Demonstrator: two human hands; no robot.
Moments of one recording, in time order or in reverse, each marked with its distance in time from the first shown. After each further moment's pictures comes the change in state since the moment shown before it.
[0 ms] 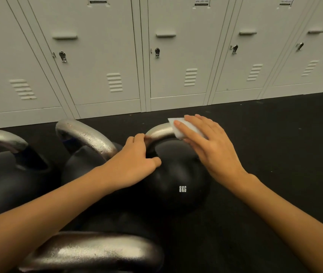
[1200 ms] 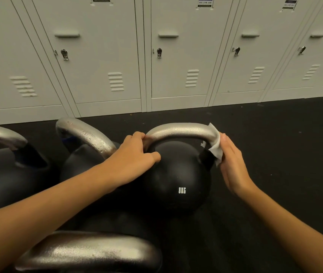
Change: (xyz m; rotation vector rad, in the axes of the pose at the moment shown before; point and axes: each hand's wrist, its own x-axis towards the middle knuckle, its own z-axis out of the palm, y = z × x) left_hand 0.009 -0.006 0.005 -0.218 0.056 -0.066; right_hand -0.029 0.009 -0.005 1.156 0.015 0.899
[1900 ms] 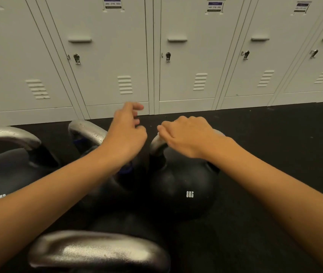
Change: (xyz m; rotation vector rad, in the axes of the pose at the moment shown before) left_hand 0.004 0.022 -0.032 -0.183 0.372 0.172; right_hand 0.035 -0.096 0.103 -1.620 -0.452 -0.511
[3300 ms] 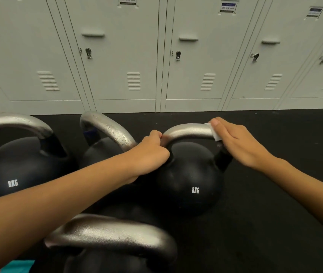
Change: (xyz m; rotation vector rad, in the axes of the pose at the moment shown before) left_hand -0.023 -0.012 0.013 0.144 -0.418 -0.281; right_hand -0.053 0.061 0.038 0.780 0.165 0.235
